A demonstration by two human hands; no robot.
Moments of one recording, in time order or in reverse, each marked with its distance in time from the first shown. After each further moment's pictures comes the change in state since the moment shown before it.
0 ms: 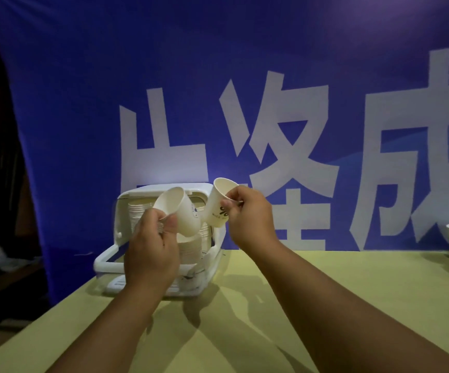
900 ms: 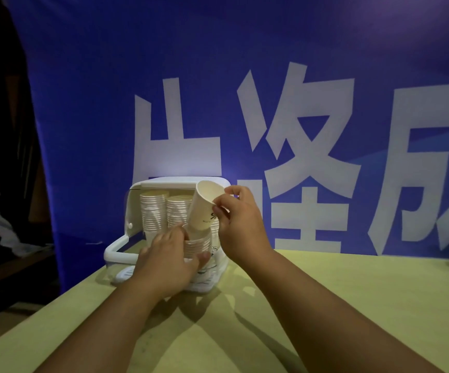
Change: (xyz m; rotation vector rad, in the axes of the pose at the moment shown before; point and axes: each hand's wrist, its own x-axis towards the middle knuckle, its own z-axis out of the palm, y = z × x) left_hand 0.004 -0.043 0.003 0.452 -0.546 -0.087; right_hand -0.014 0.012 0.043 -0.145 -0.111 -0.235
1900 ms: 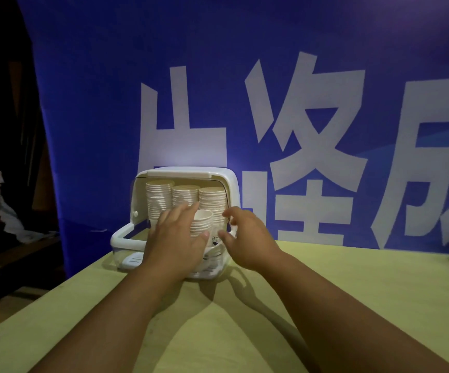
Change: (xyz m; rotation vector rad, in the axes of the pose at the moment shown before) left_hand -0.009 0.016 -0.007 -0.062 0.176 0.087; right_hand -0.020 0.042 0.011 -0.170 -0.297 0.113
